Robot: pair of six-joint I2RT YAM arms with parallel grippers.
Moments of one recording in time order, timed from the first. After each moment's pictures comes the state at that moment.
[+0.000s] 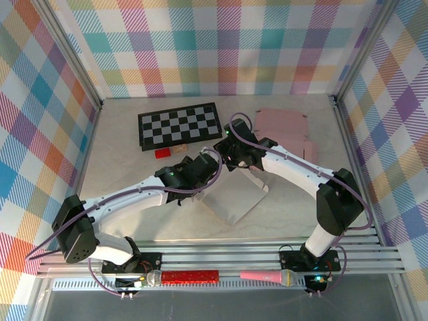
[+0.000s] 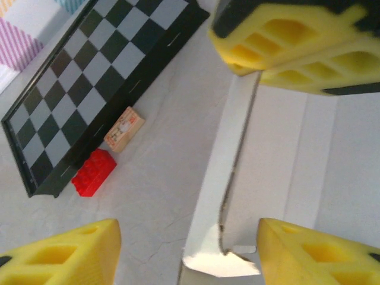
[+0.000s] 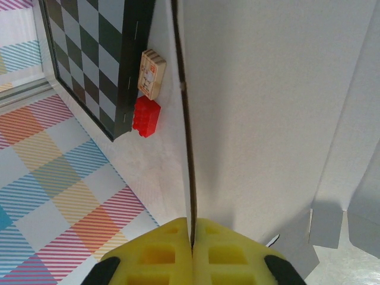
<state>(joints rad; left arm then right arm) -0.94 1.39 1.07 -0.62 -0.62 -0.04 0.71 1.66 1.29 -0.43 -0.20 1.61</state>
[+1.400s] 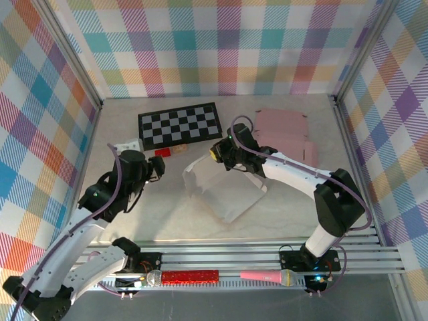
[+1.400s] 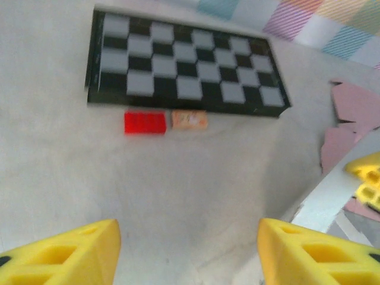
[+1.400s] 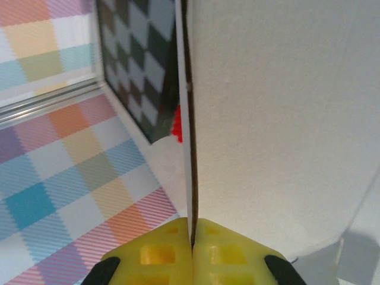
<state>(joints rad) -0.50 0.82 0.90 -0.76 -0.32 -0.61 0.71 1.65 1.15 -0.09 -0.19 1.64</state>
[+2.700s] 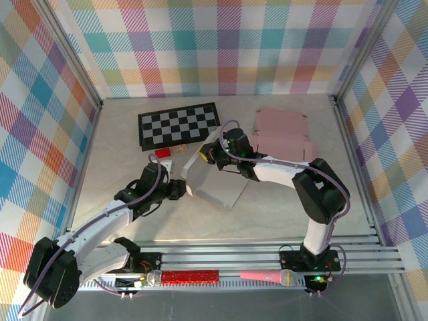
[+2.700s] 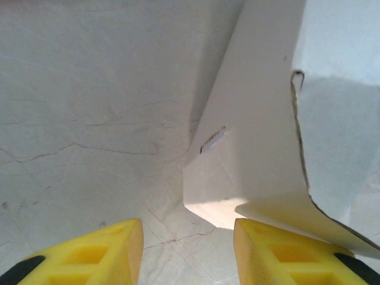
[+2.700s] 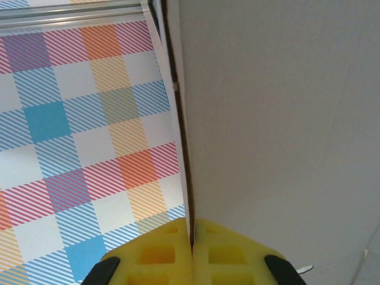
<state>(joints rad) -0.52 1.03 0.55 -0.32 0.04 -0.46 0.70 1.81 1.07 0.34 -0.40 1.49</state>
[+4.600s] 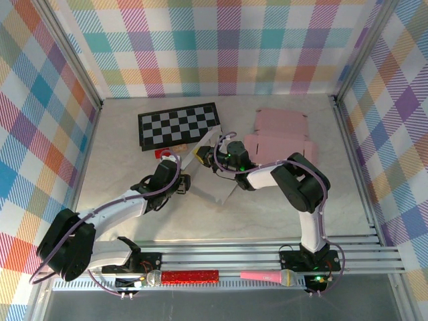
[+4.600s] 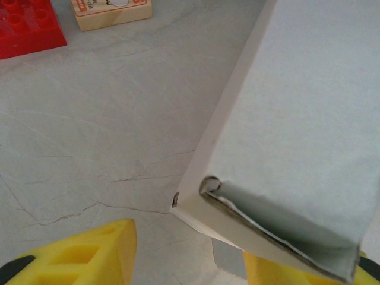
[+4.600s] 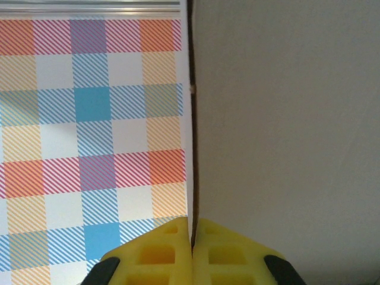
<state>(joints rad) -0.57 1.24 0.57 -0.12 -0.19 -0.43 0.72 2.00 0.97 0.90 -0.39 1.49</state>
